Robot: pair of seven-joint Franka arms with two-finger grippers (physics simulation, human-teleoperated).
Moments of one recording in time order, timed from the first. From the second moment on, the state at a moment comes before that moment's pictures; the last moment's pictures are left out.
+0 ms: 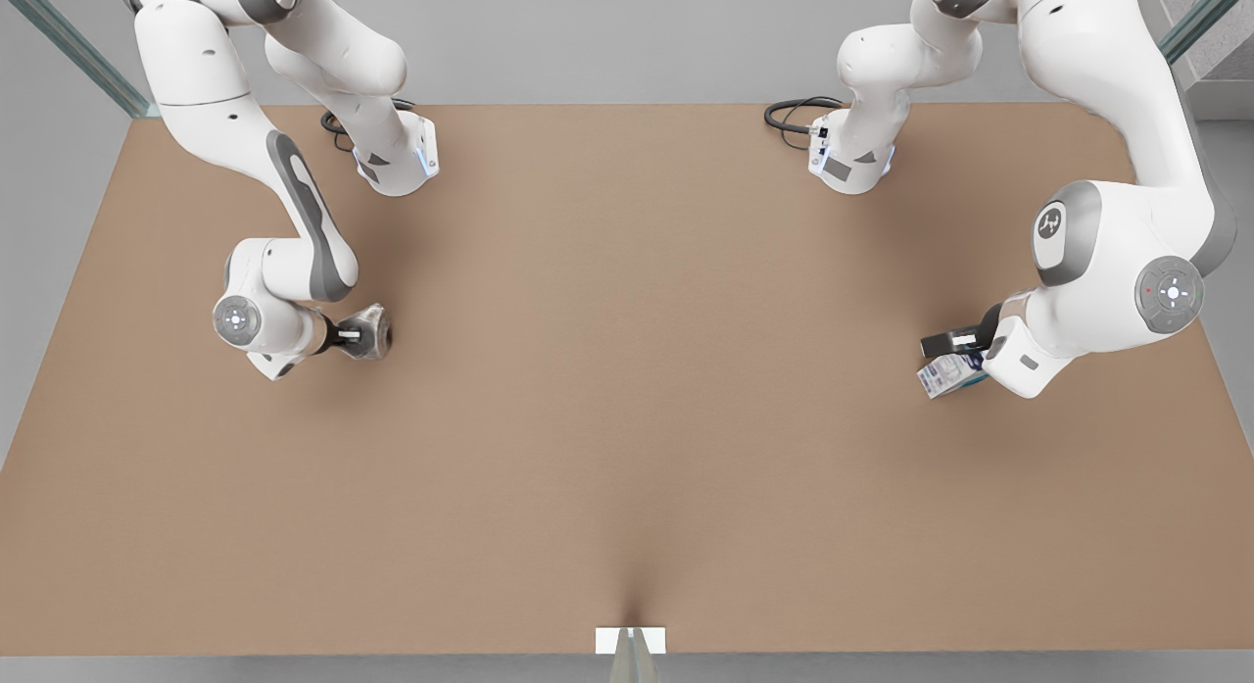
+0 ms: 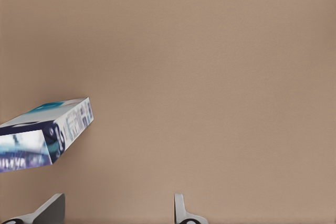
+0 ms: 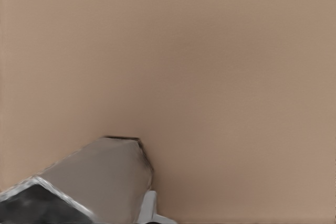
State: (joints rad) left arm 0.08 0.25 -0.15 -1.49 -0.07 1.53 -0.24; right arm -0.23 0.26 0.19 -2.29 -0.05 2.24 -0.04
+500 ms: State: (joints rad) left arm 0.06 0.19 -0.03 -1.73 -0.02 1.87 -0.80; right arm 0.36 0.30 0.19 -1.84 0.09 2.02 0.61
